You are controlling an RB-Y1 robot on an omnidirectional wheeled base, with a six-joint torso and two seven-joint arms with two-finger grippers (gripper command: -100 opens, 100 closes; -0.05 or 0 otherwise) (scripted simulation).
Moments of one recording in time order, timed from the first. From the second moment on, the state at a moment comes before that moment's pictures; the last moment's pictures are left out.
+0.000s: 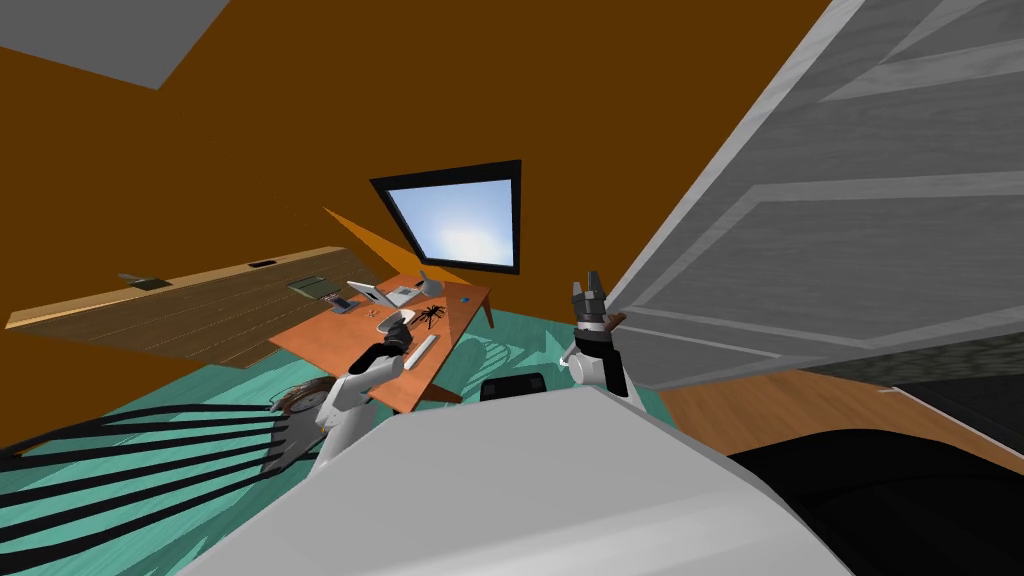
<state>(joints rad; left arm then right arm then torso) 0.17 0.32 0.36 -1.68 0.20 0.44 0.04 0.51 0.00 0.04 -2.24 -0.10 -0.43 0.15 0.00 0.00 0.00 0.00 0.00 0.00</state>
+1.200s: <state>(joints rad) 0.09 0.38 0.43 -1.41 0.30 0.75 0.15 0.51 0.00 0.04 -2.24 -0.10 -0.43 0.15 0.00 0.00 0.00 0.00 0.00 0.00</state>
